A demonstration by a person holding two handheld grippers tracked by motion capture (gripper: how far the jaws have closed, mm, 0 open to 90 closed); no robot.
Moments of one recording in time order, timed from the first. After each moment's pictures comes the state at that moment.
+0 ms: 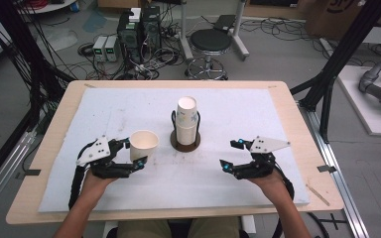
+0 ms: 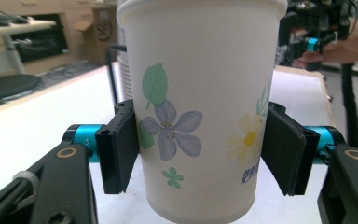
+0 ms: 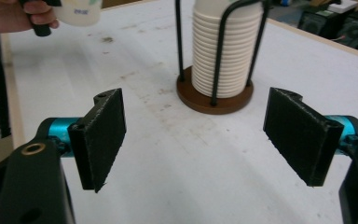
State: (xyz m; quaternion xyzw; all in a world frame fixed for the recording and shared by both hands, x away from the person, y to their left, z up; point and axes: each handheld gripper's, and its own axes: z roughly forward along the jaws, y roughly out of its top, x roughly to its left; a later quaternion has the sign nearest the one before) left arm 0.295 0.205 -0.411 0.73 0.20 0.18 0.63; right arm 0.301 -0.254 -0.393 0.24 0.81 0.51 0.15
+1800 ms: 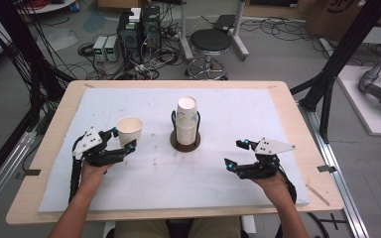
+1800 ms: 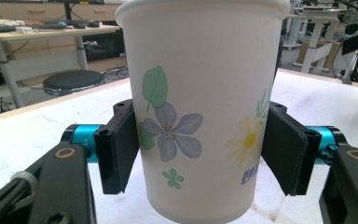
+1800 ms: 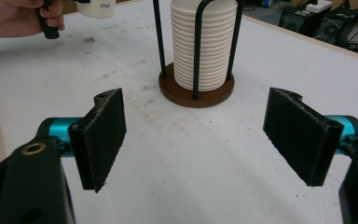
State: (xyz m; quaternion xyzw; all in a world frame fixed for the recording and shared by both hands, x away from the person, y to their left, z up) left arm 0.334 0.229 -0.436 0.69 0.28 0.23 0.62; right arm 0.299 -0.263 -0.398 0.27 0.80 0.51 0.17
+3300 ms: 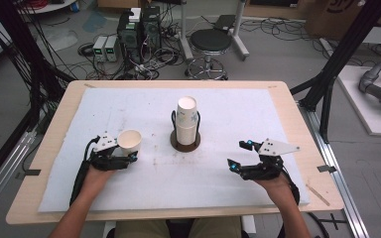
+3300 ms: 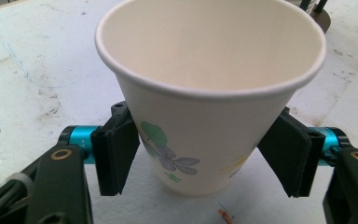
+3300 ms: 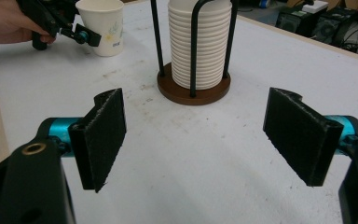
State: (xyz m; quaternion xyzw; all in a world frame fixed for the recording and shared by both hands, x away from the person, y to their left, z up) left arm 0.331 0.221 -0.453 0.78 0.36 0.22 0.46; right arm 0.295 -0.271 -0.396 0.27 0.80 0.51 0.17
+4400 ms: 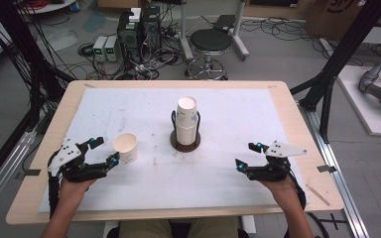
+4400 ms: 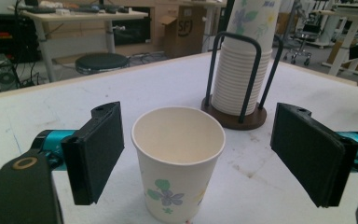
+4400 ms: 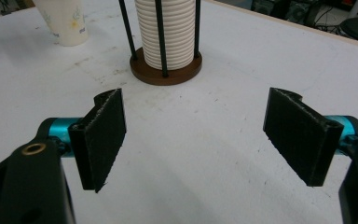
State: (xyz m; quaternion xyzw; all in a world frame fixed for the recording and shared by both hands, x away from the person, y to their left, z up) left arm 0.272 0.262 -0.415 0.68 0.34 0.25 0.60; right arm 0.290 -0.290 -0.402 0.32 0.79 0.49 0.19
